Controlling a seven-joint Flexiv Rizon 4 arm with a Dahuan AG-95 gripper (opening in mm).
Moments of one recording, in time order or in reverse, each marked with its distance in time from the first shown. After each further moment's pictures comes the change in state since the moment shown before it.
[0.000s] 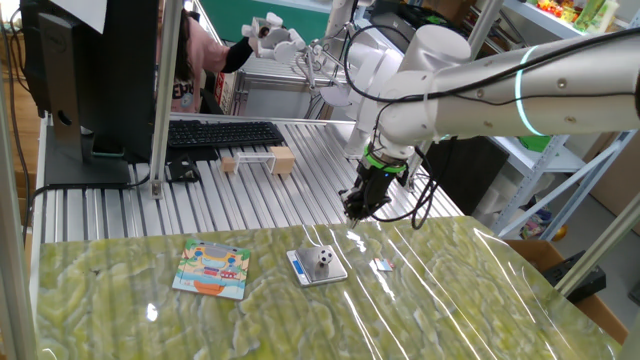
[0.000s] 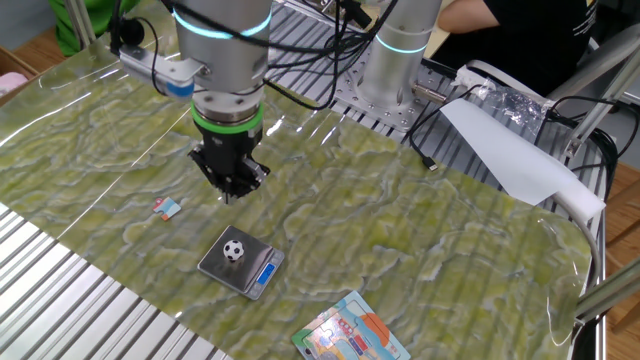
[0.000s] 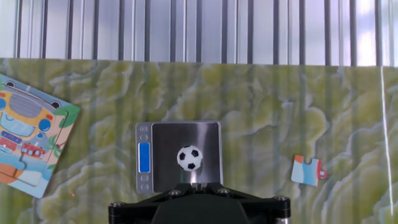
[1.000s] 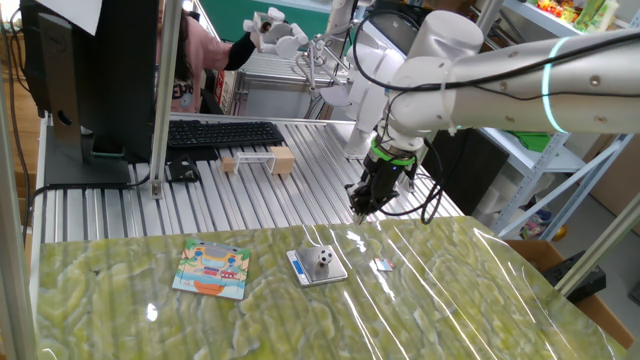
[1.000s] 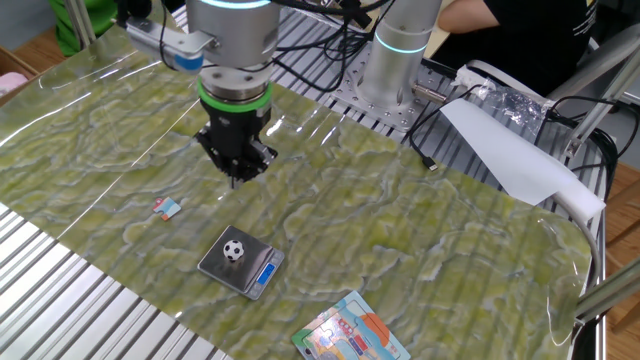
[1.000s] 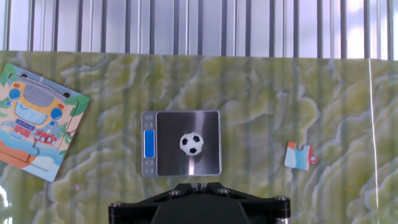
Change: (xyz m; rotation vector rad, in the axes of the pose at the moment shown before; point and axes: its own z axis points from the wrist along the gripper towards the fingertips) arm 0.009 -0.001 -0.033 0.012 0.002 -0.006
